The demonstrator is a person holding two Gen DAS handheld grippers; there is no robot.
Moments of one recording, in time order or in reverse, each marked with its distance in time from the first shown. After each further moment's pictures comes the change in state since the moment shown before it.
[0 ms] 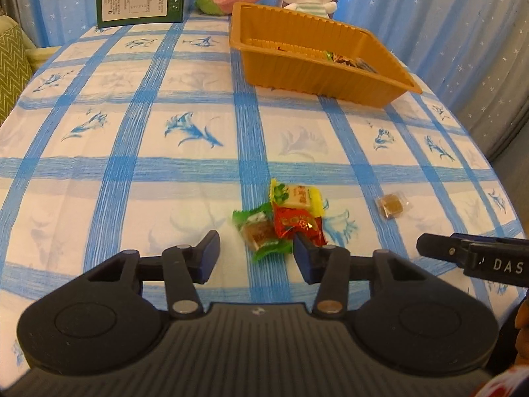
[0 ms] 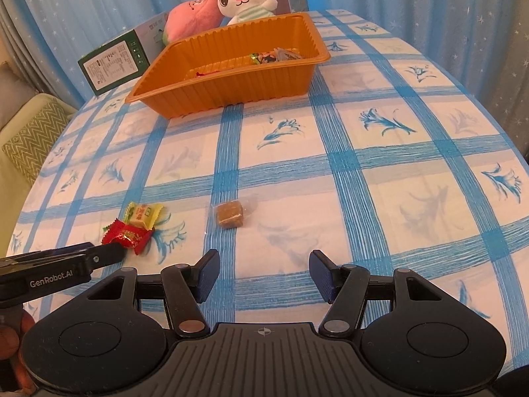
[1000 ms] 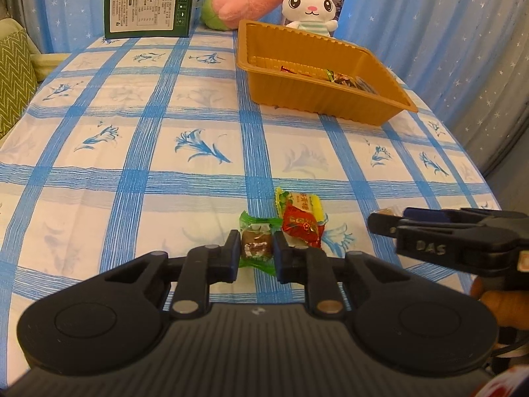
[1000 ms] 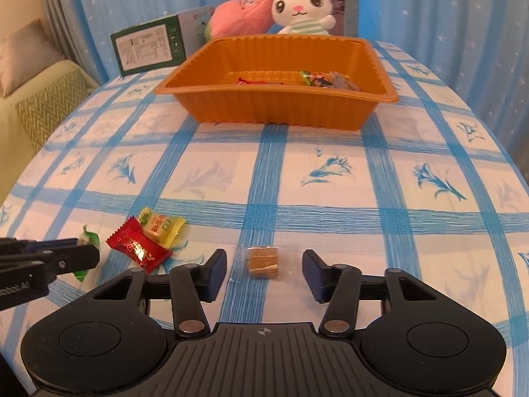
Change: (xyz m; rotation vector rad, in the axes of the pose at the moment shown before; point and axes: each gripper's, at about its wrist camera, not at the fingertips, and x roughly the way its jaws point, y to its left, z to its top) left arm -0.018 0.007 0.002 -0.017 -0.046 -0.007; right arm 0.041 0.036 0.018 -0.217 -0.047 0.002
